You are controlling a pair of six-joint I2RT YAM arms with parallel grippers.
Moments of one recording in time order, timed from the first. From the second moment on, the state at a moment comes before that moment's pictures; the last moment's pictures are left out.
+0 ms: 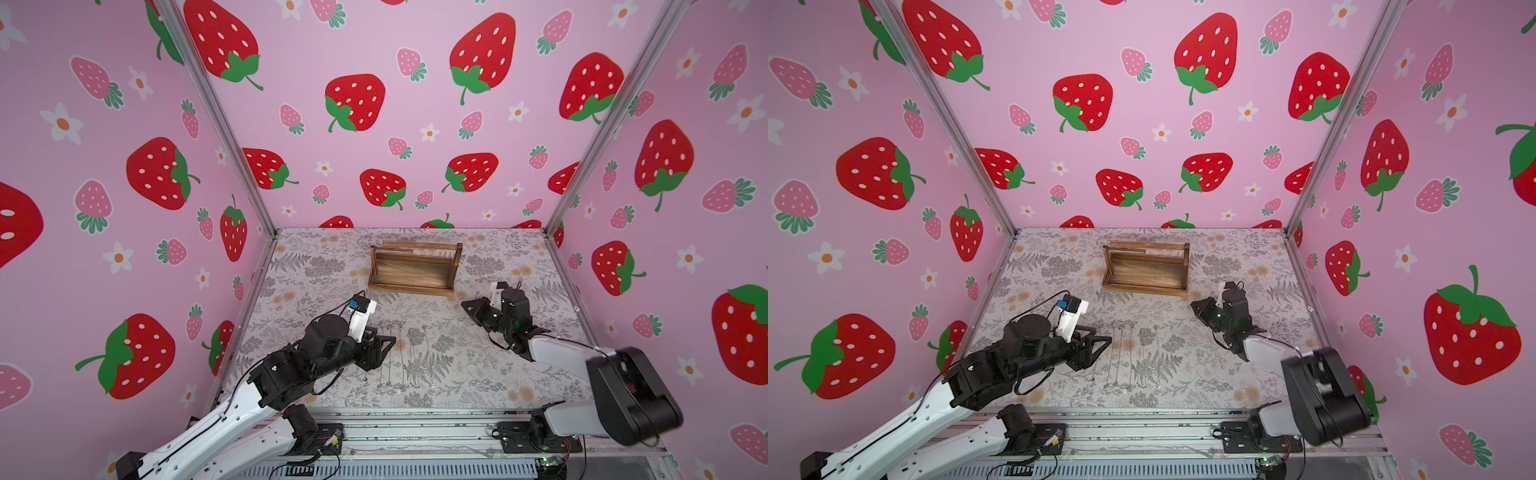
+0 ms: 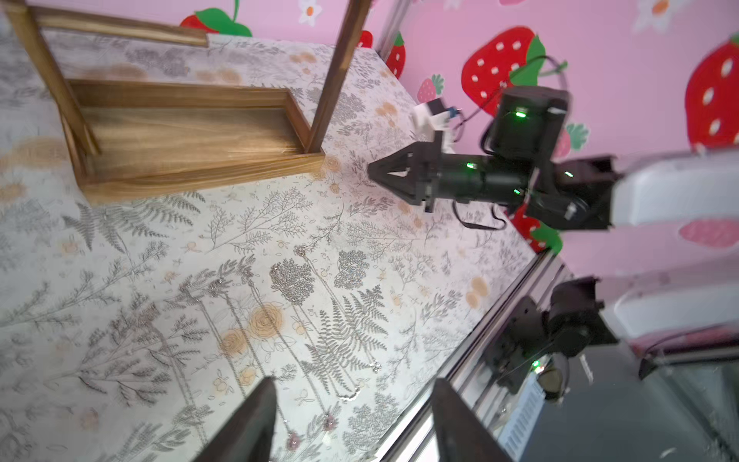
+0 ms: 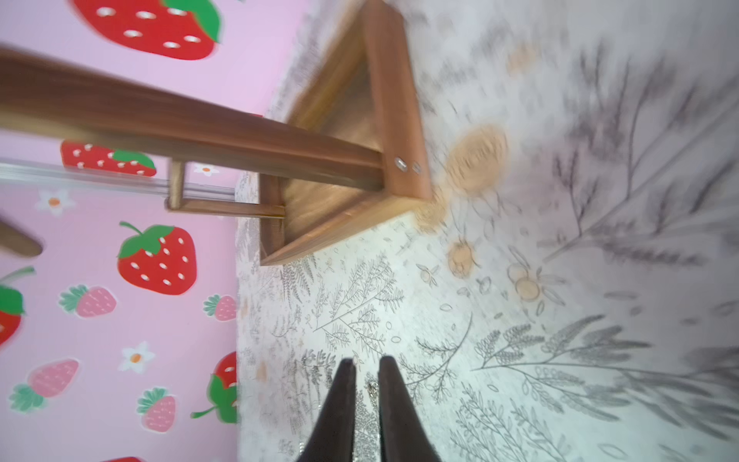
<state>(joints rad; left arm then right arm) -0.83 0.71 0.78 -0.56 0.03 -0.44 0.32 1.26 0.50 0.29 -0.25 0.99</state>
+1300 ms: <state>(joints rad) -0.29 1.03 0.38 0.25 -0.79 -0.17 0.14 1.62 0.20 1.11 0.40 0.01</state>
